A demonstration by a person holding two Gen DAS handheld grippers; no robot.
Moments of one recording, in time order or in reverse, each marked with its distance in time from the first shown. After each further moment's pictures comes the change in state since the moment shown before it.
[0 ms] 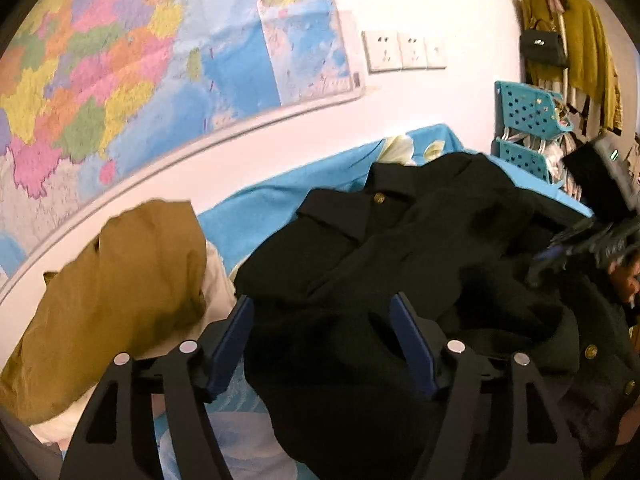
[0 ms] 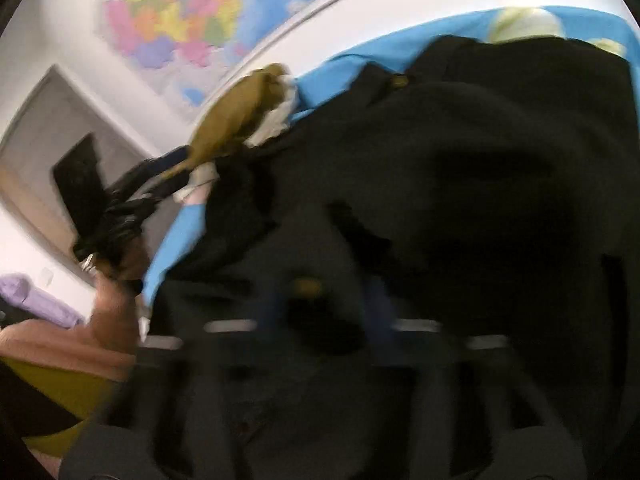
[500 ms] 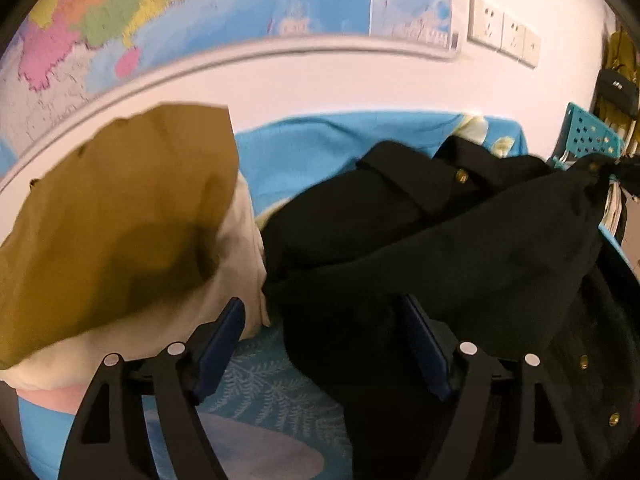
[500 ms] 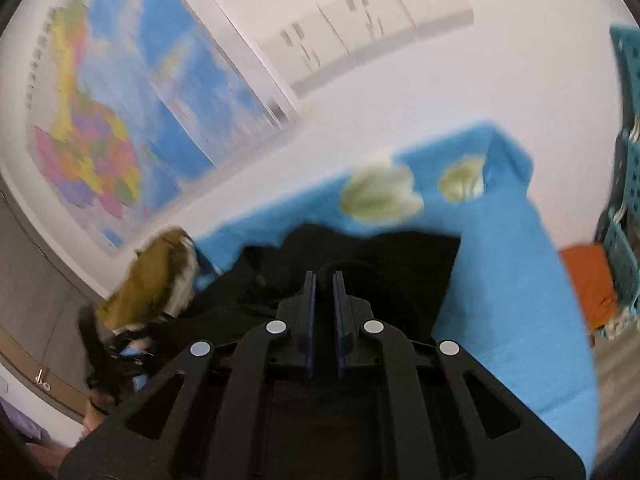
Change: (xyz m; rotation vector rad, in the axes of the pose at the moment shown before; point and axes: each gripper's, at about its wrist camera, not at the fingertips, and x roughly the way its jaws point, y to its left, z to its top) left arm 0.075 0.045 -0.007 -0.246 0.166 0.042; right arm -0.082 -0.094 0.077 0.192 -0.265 -0.376
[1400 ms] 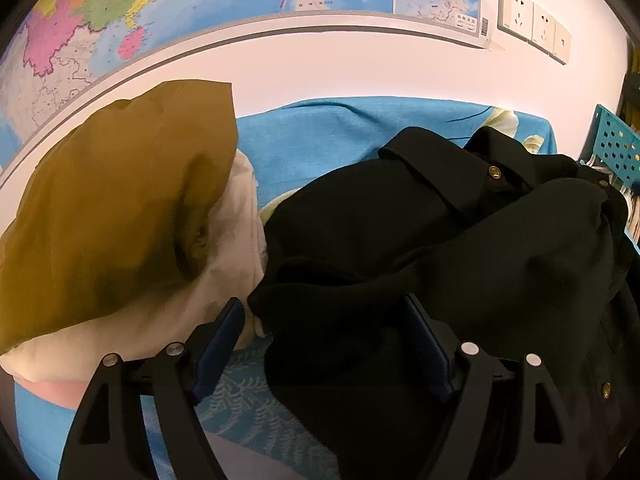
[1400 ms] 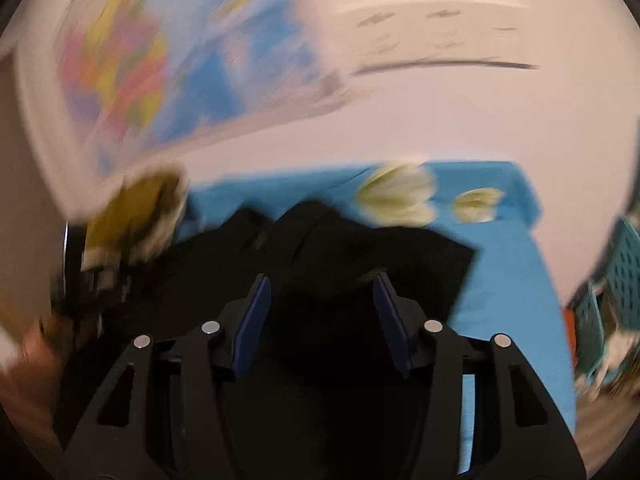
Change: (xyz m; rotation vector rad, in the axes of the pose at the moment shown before) left arm 0.025 -0.007 0.006 -0.052 0.025 0.081; right arm 0.012 0.062 -0.046 -0.402 0.018 -0.113
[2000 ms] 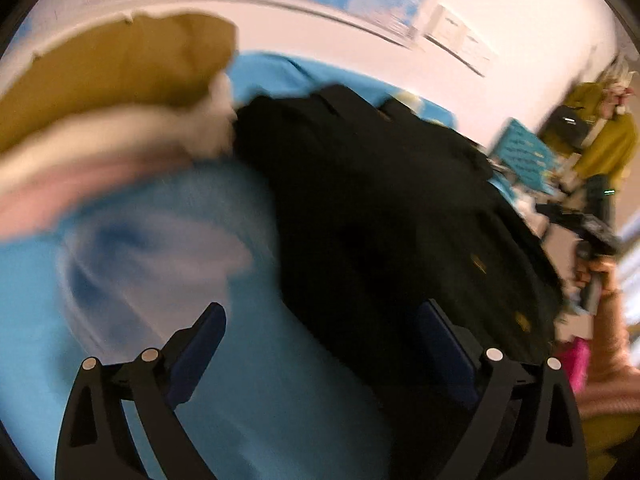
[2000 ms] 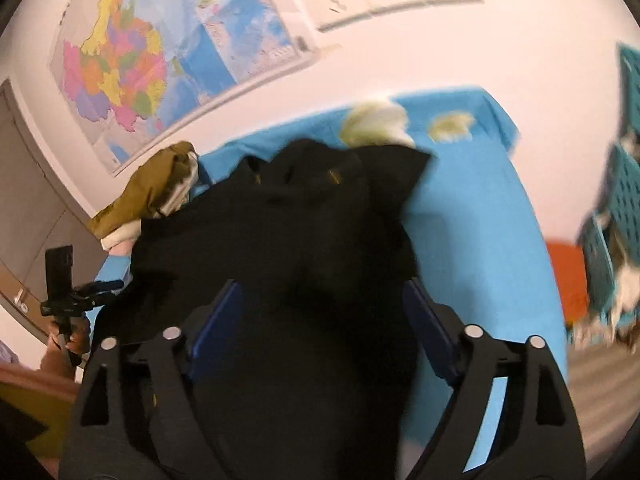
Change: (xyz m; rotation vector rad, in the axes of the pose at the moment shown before) left arm -0.097 0.025 -0.118 -0.129 0.090 -0.457; right arm -0.085 -0.062 -0.079 0.221 0.071 0.092
